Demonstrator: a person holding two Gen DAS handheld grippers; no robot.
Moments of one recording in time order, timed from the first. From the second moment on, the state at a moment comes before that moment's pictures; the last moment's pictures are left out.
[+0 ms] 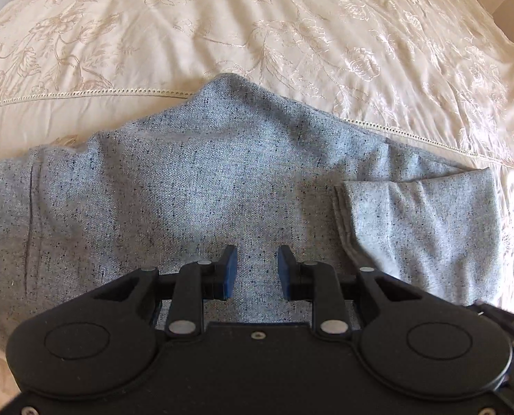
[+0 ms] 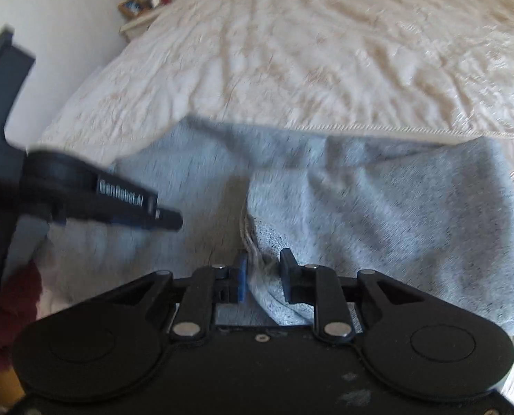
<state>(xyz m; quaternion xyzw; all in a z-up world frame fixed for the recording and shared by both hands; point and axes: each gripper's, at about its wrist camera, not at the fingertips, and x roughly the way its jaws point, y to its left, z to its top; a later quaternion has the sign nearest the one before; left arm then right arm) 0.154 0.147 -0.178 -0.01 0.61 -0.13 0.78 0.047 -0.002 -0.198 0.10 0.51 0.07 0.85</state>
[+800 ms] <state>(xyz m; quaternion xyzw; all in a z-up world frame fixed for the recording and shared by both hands) 0.177 0.073 -0.222 -0.05 0.66 -0.19 0.72 -0.034 -0.069 -0.173 0.18 0.49 -0.04 0.85</state>
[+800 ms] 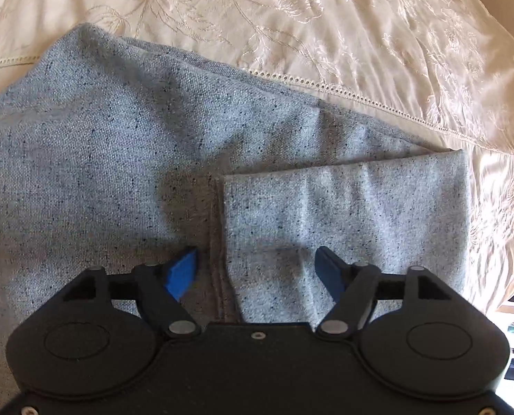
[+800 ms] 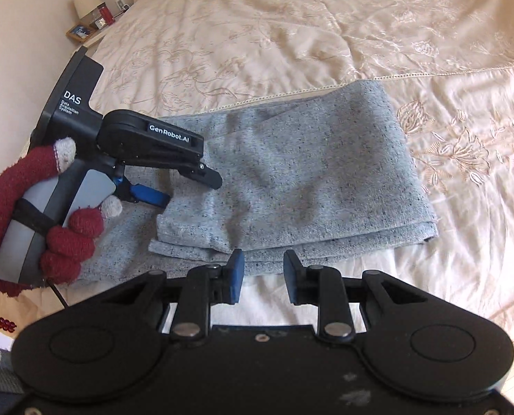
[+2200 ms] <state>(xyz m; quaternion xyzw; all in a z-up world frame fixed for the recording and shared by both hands) 0.091 0.104 -0.177 -0.04 0.61 -0.06 0.79 -0.032 -0.156 -0.196 0.14 0.54 0.00 0.83</state>
